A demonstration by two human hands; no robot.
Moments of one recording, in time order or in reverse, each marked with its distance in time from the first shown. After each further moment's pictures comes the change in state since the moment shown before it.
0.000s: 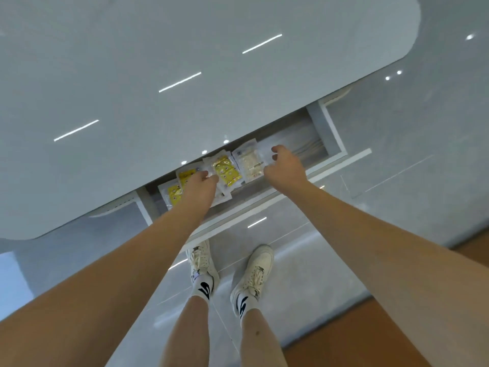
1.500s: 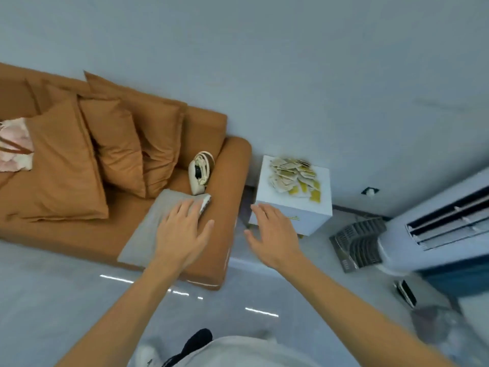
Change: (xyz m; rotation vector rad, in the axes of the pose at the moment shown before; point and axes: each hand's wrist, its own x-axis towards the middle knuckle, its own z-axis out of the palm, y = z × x) left_hand -0.839 -0.445 -0.176 -1.367 1.504 -2.204; right_hand -1.133 -0.006 0.407 0.617 1.183 1.515
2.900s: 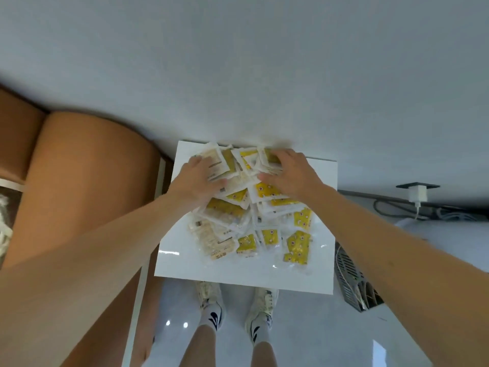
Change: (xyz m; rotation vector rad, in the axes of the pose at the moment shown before) left_hand 0.650 0.179 0.554 -0.216 -0.610 -0.183; right_hand 0.557 0.630 0.247 0.264 -0.342 0.285
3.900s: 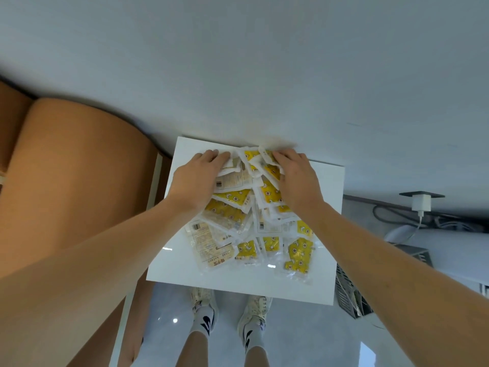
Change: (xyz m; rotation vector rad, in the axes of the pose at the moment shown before) left_hand 0.003 0.001 0.007 0.343 0.212 0.276; right_hand 0.005 0.003 0.027 -0.139 0.297 -0.138
